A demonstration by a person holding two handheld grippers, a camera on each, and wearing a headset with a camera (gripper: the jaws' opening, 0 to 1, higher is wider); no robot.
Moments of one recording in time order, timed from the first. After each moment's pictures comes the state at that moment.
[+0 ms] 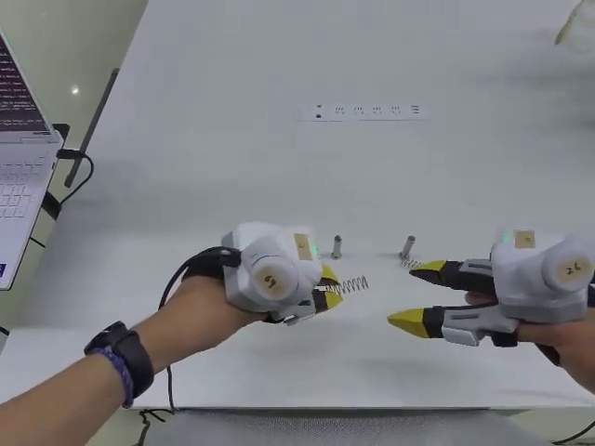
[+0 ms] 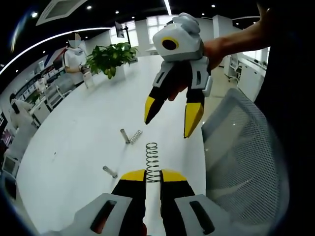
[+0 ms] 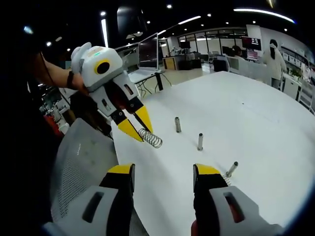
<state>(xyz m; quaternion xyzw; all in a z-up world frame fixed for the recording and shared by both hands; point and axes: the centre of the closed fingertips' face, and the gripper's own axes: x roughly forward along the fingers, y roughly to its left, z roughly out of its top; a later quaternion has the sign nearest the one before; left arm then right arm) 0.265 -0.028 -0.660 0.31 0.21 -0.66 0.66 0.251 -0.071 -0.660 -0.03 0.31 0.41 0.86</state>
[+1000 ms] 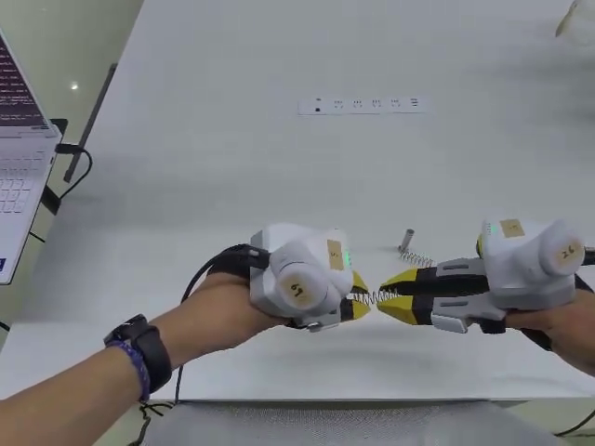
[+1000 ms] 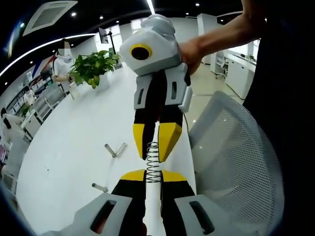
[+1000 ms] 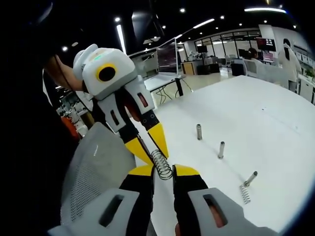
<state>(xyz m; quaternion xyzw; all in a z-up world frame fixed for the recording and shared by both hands) 0.234 -0.050 -0.653 0.32 0.18 -0.70 0.61 0.234 -0.044 -0.647 0.01 0.29 0.49 0.82</state>
